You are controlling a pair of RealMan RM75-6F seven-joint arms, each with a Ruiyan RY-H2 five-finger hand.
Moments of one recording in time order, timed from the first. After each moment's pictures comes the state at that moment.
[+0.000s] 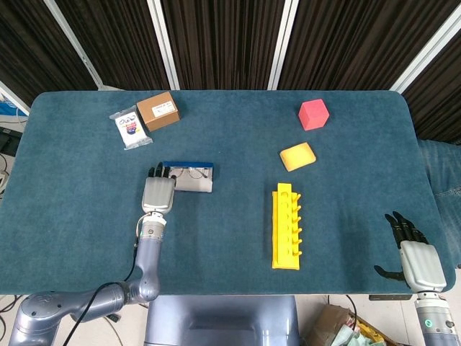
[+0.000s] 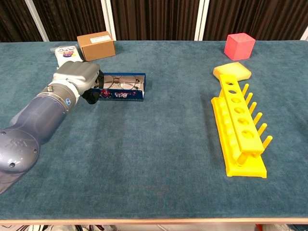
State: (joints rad) left arm -0.83 -2.00 -0.34 -1.09 0.80 1.18 0.86; right arm 0.09 -1.12 0.06 -1.73 -1.36 1.36 -0.09
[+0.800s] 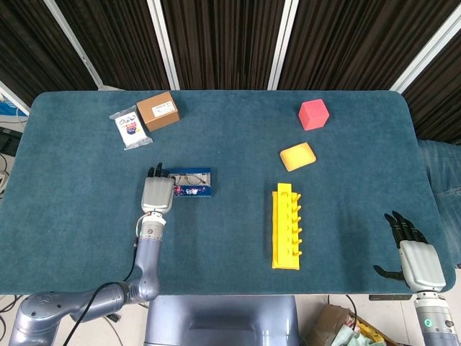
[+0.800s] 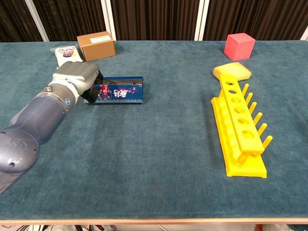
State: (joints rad) left arm -0.82 -2.00 -0.34 -1.09 0.80 1.18 0.86; right arm 0.09 -1.13 0.06 -1.73 -1.36 1.36 -0.09
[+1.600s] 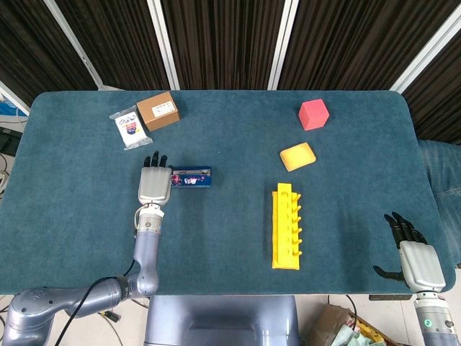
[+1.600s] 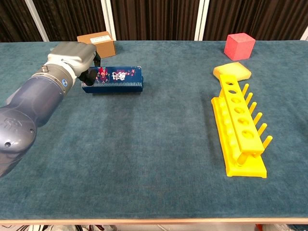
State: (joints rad) left arm -0.85 -1.94 -0.39 -1.17 0.80 1.22 0.91; right arm 0.09 -1.12 0.06 -1.74 -1.35 1.35 -0.09
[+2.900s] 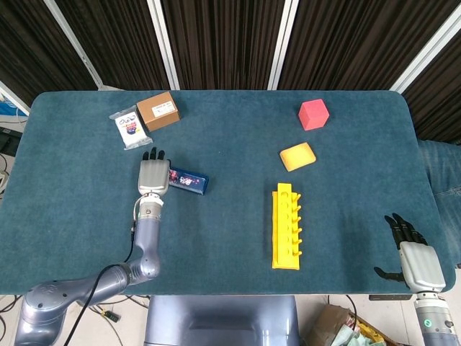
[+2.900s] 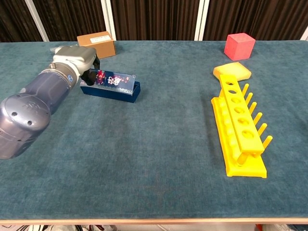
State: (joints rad) left arm -0.93 -1.98 -0.43 -0.94 0.71 1.08 0.83; right arm 0.10 -1.12 0.06 -1.75 -1.33 1.34 -0.11
